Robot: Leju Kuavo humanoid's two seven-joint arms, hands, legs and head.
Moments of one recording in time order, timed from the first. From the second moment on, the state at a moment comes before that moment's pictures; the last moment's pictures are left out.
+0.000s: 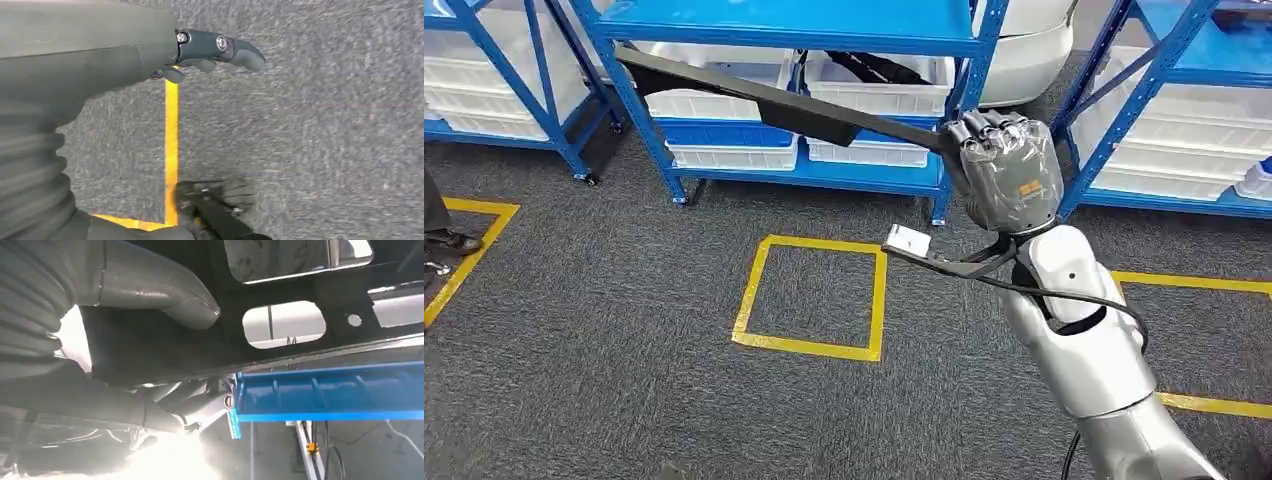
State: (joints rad) left arm -0.08 -0.12 0.43 -0.20 -0.55 0.32 -0.35; right arm -0.62 -0.19 0.37 -1.42 1.25 -0.37 -0.02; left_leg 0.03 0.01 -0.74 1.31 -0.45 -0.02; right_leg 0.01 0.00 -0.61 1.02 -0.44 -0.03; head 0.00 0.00
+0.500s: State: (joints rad) left arm -0.09 -0.13 0.44 -0.20 -0.56 0.32 -0.34; right arm -0.64 -0.21 0.37 -1.40 1.25 -0.38 -0.02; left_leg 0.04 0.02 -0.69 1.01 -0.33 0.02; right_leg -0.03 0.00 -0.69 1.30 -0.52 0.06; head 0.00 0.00
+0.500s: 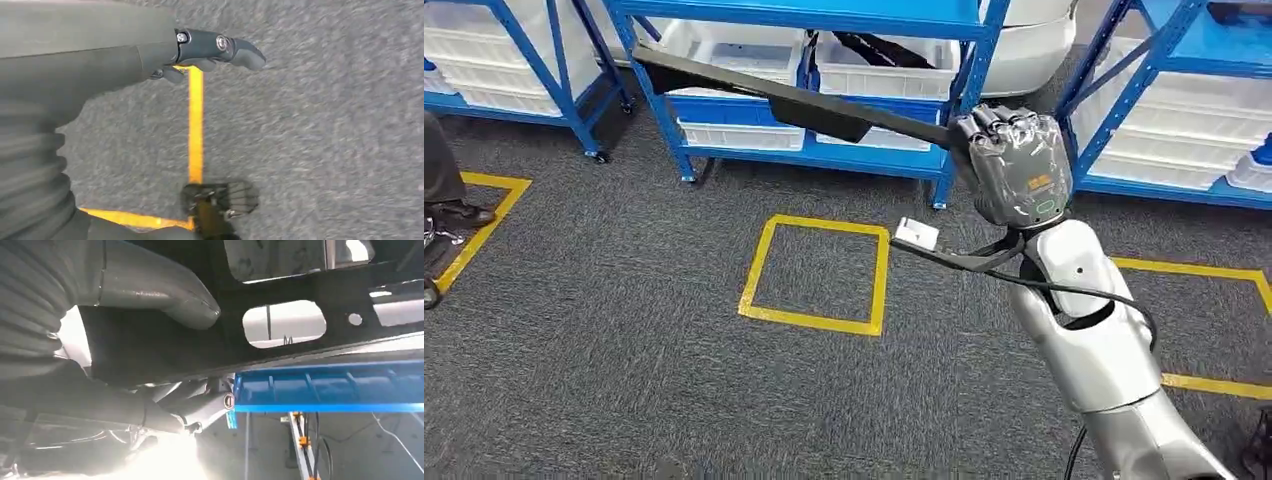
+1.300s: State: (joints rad) left arm -0.09 -0.13 0.44 -0.20 -0.57 0.32 -0.35; right arm -0.63 -0.23 0.37 -1.40 1.16 -0.37 -0.06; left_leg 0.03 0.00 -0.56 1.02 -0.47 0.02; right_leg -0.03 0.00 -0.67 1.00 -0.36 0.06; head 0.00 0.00
